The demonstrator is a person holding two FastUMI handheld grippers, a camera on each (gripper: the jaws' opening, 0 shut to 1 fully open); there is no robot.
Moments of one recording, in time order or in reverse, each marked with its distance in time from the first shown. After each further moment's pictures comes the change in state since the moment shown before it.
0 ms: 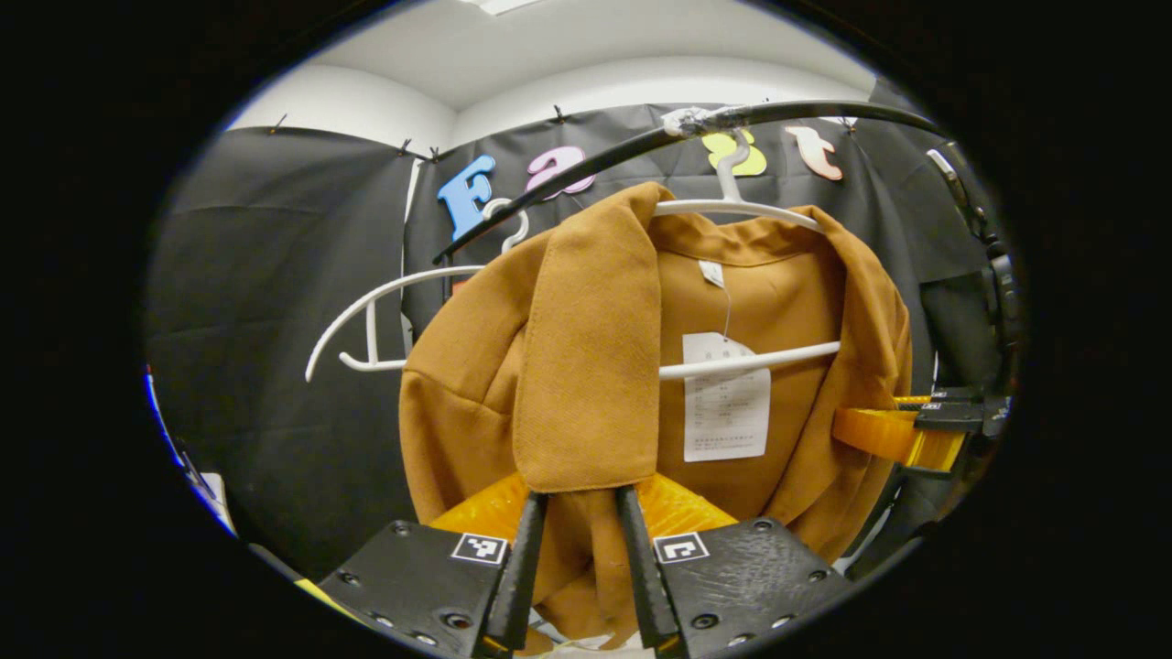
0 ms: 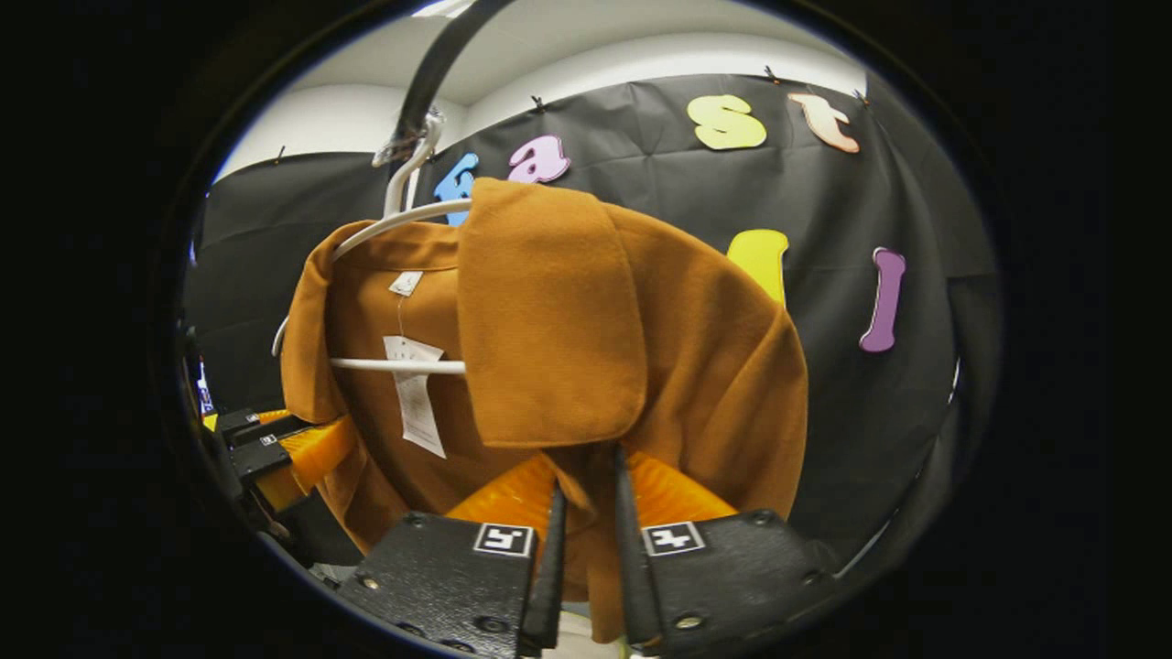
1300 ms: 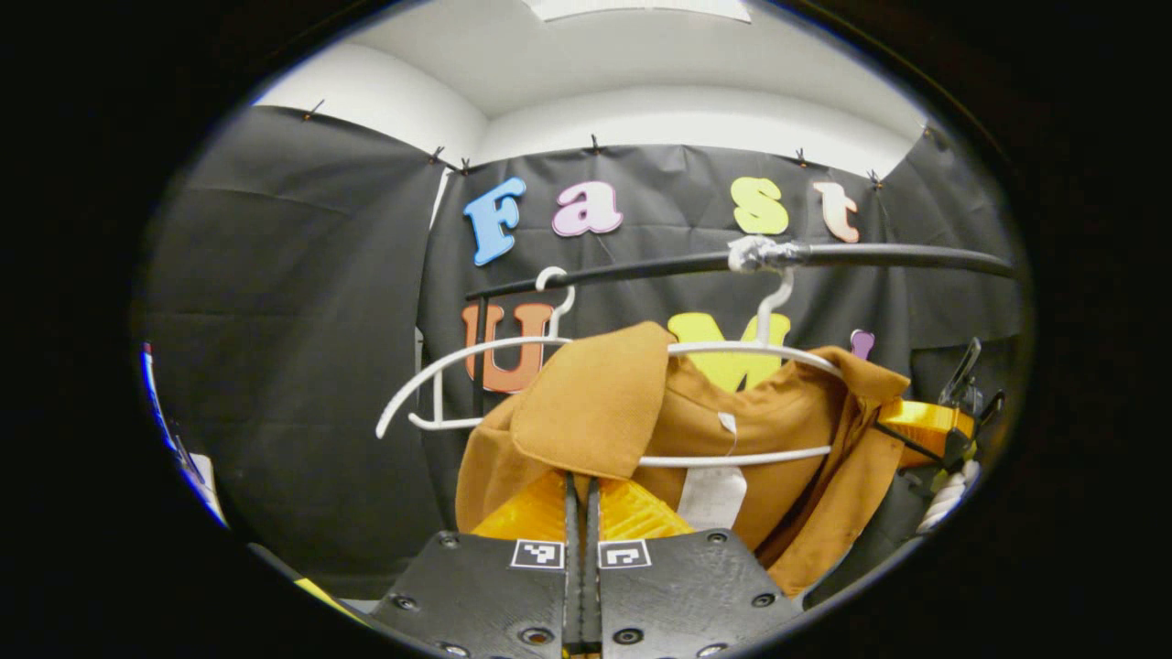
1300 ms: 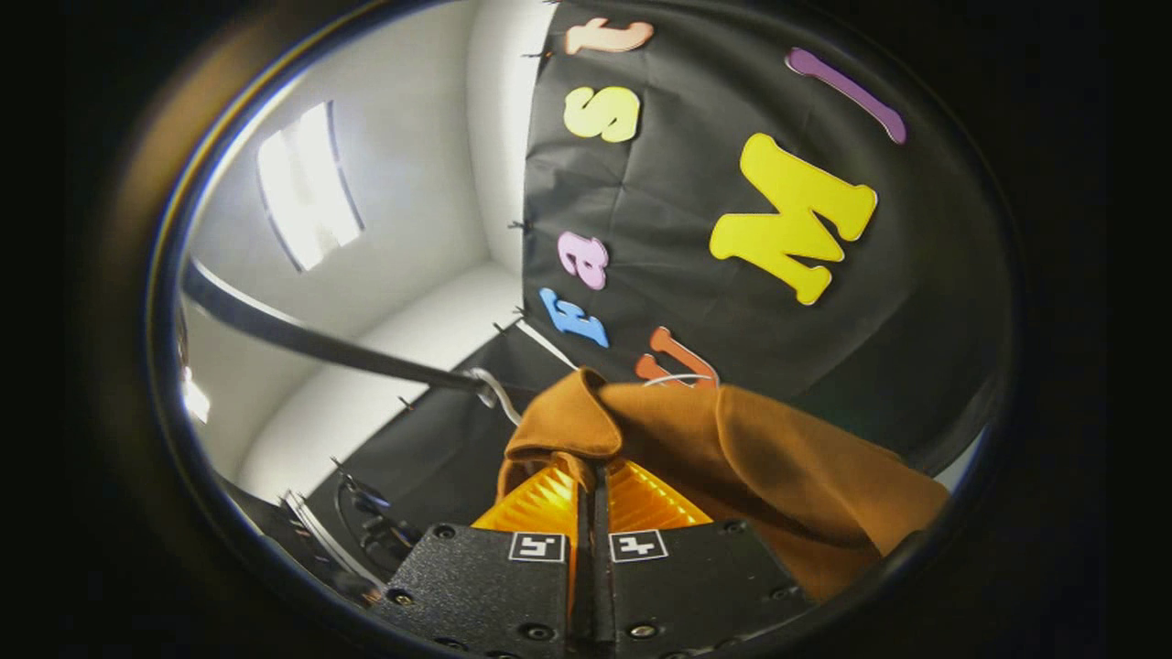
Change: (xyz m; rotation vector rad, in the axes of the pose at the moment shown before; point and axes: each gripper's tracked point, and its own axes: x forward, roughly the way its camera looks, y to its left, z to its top) left arm -0.043 0.043 0.085 -0.126 -0.098 -0.031; right arm -0.066 0.004 0.102 0.825 -0.168 0.753
